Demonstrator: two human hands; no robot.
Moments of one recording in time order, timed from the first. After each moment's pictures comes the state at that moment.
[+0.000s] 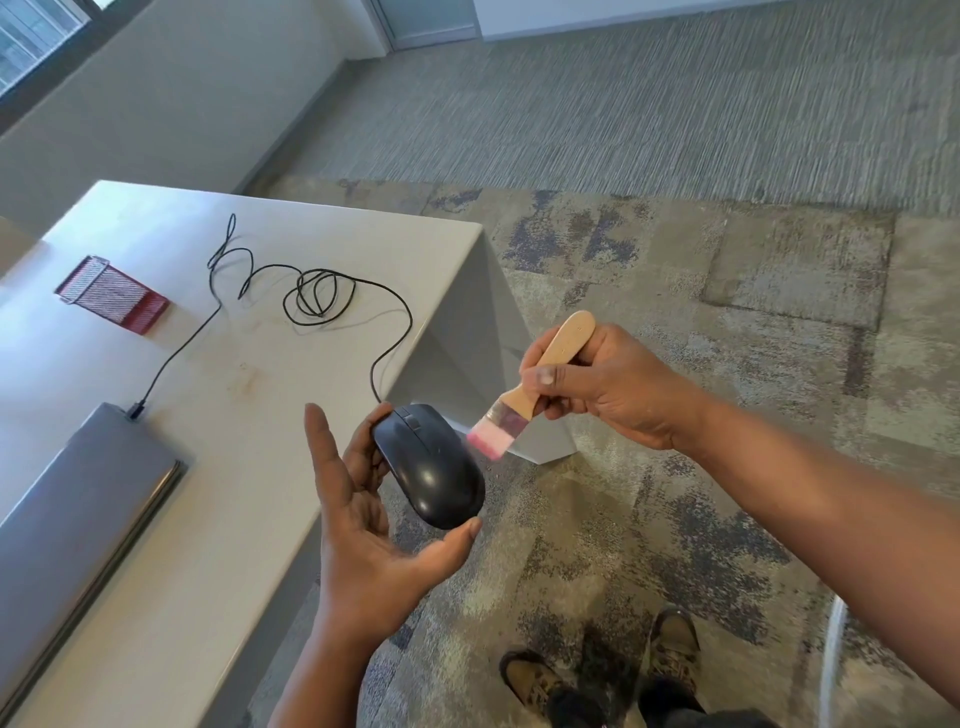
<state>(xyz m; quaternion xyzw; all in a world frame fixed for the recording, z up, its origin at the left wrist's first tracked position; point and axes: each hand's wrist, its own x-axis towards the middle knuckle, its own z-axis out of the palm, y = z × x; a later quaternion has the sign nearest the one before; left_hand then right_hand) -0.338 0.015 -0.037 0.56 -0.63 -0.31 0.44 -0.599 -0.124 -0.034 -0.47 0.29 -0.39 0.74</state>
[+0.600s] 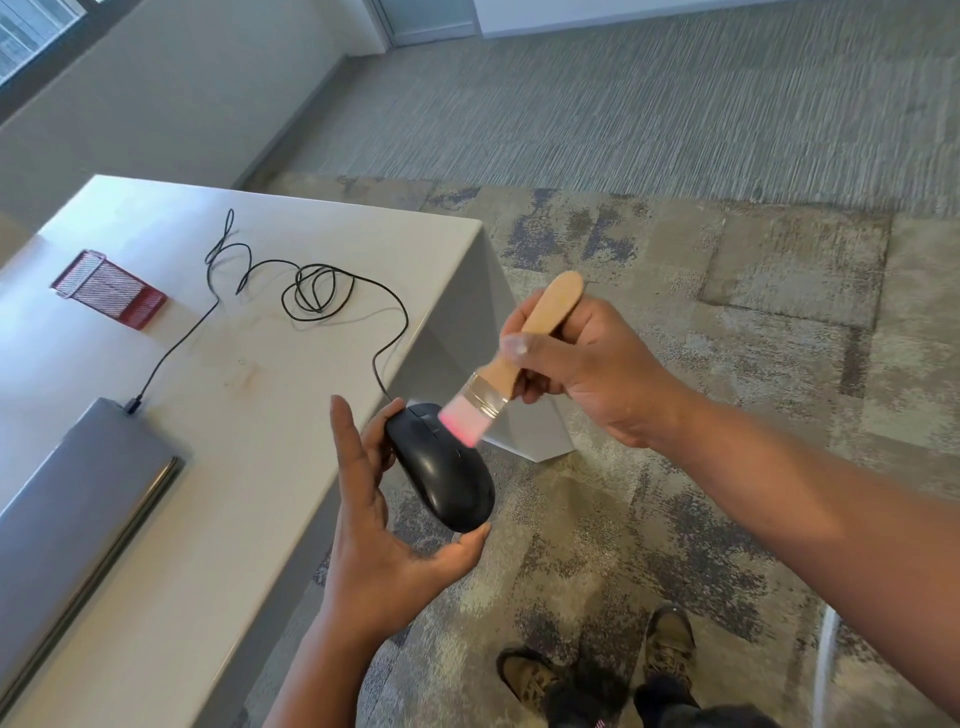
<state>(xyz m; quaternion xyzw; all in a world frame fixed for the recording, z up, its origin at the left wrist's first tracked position) -0.342 0.014 -0.034 0.59 -0.68 -0.25 0.36 -0.582 -0.115 -0.002 -0.49 0.30 -0.45 0.68</state>
